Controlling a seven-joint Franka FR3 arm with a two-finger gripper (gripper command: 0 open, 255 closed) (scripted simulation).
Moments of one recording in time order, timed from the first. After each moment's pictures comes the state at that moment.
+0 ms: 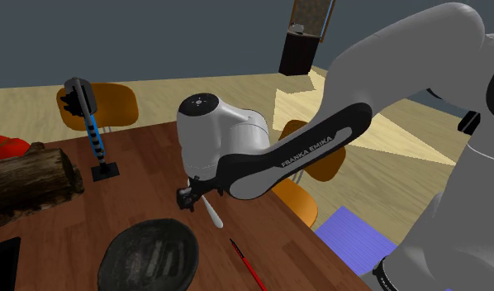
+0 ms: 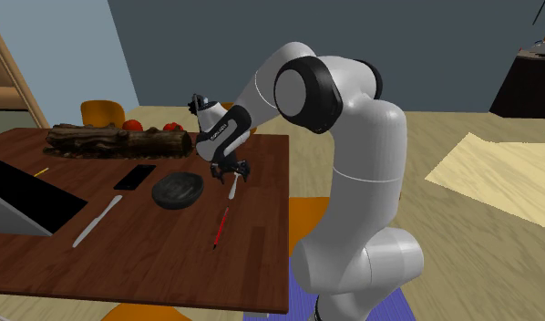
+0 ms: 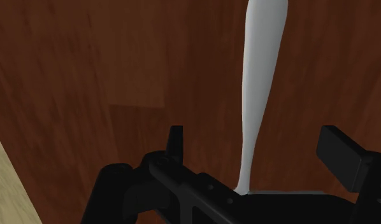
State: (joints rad) arm 0.14 0.20 0.54 -2.11 -0.40 2.25 0.98
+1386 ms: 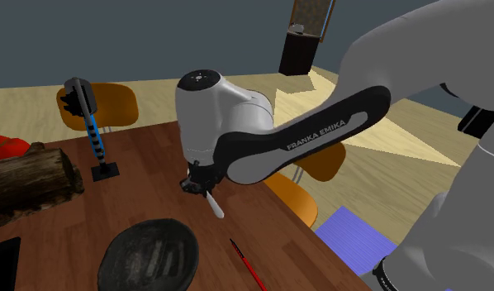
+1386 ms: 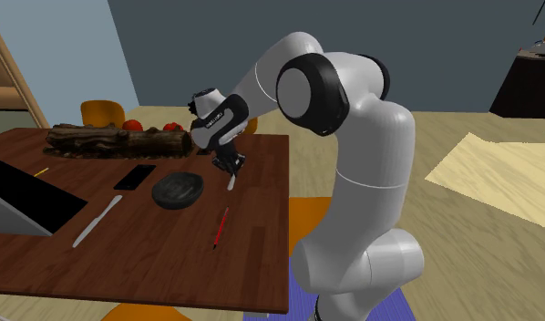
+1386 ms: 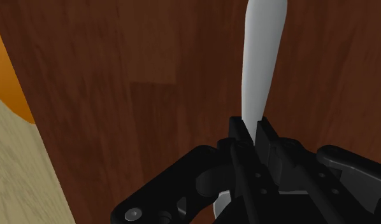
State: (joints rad) arm 0.13 0.13 0.55 -2.08 -0.34 2.17 0.93
